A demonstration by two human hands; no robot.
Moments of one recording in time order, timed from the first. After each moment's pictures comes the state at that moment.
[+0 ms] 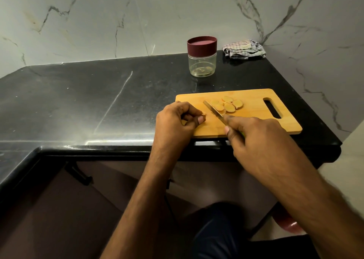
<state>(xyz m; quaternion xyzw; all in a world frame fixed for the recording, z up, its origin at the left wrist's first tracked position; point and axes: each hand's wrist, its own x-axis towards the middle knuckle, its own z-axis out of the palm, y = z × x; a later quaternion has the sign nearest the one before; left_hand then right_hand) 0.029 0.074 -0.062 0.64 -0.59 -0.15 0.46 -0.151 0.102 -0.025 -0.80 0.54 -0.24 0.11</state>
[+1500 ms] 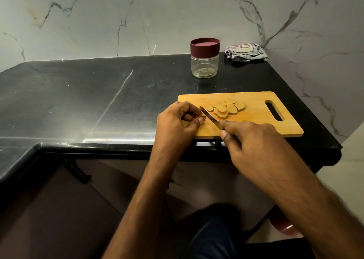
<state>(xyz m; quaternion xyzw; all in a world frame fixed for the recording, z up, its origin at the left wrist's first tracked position) 0.032 0.078 -0.064 0.64 -0.60 -0.15 0.47 -0.142 0.106 -0.026 -0.80 0.54 -0.23 0.12</state>
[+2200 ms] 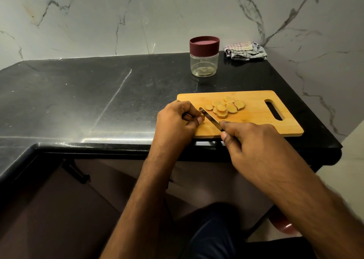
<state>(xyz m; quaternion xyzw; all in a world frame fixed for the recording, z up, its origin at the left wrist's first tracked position) 0.030 0.075 -0.055 0.66 -0.59 -0.16 0.43 -0.142 0.107 -0.026 -0.80 0.54 -0.23 0.12</state>
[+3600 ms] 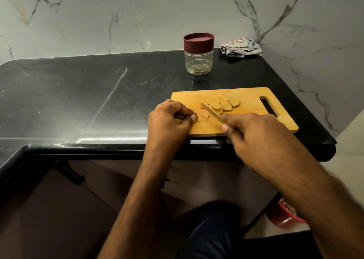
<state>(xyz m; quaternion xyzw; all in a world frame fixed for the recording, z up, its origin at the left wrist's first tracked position) 0.029 0.077 -0.060 0.66 -0.57 -0.14 0.46 -0.153 0.093 -0.023 -0.80 0.56 -0.20 0.08</state>
